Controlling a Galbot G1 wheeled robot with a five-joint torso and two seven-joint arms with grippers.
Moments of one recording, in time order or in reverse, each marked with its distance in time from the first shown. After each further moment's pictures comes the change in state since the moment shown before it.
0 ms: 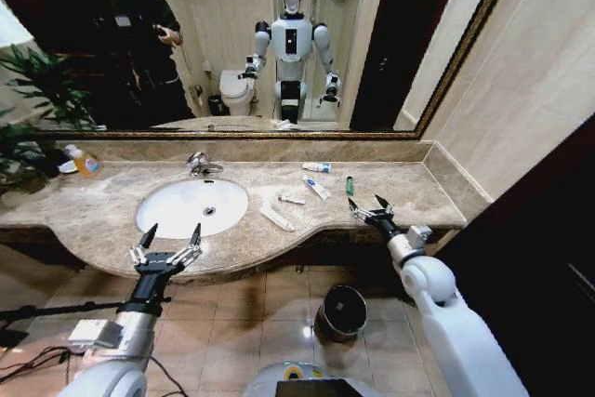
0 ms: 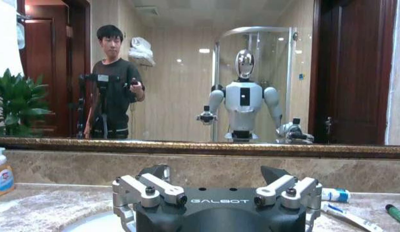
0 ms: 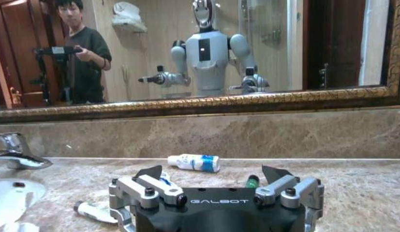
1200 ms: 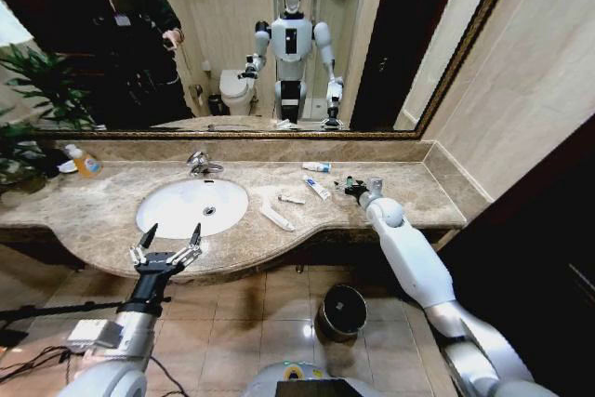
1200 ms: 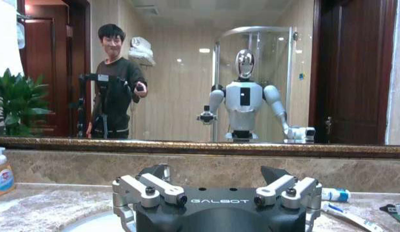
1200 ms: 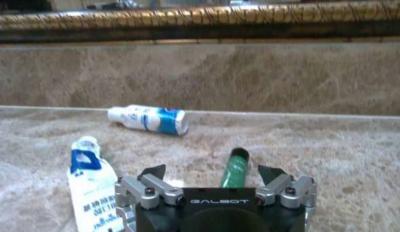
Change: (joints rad) left arm 0.000 0.000 0.000 0.000 0.000 0.000 0.000; right arm 0.566 0.003 -0.273 -0.610 0.043 -0.196 0.081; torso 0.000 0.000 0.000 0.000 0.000
